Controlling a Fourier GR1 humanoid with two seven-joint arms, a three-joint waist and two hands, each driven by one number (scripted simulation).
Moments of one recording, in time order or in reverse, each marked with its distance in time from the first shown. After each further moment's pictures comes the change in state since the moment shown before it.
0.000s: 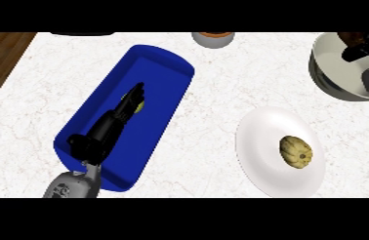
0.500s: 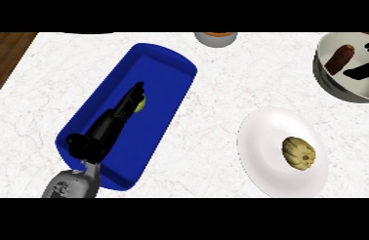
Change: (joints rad) left arm -0.008 0.003 0.009 0.011 0.003 -0.020 -0.016; right arm 0.014 -0.054 -0.188 0.168 -0.200 0.197 -0.242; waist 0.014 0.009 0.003
